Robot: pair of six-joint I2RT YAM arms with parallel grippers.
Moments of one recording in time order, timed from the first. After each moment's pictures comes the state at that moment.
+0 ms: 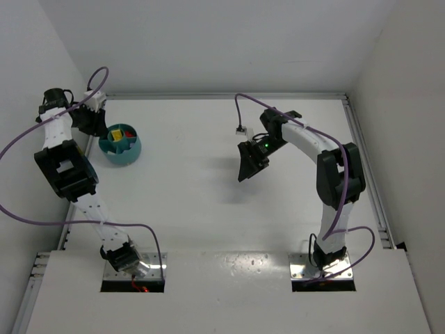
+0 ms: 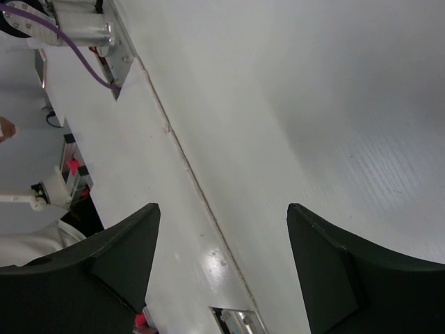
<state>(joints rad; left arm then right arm) 0.51 2.10 1.90 -0.86 0.59 0.82 0.35 1.95 1.49 -1.04 -0.89 -0.31</state>
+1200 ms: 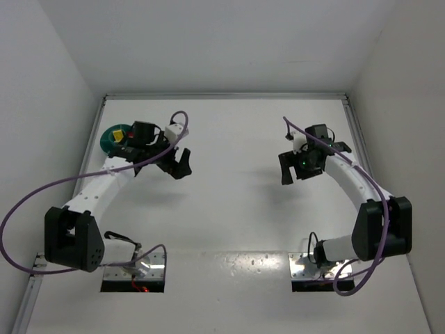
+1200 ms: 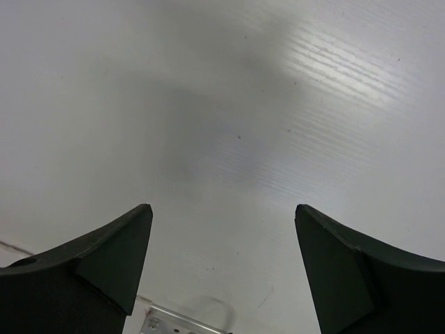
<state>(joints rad) -0.19 1.30 0.98 -0.51 0.54 0.29 0.13 1.40 0.96 -0.72 -0.21 -0.16</state>
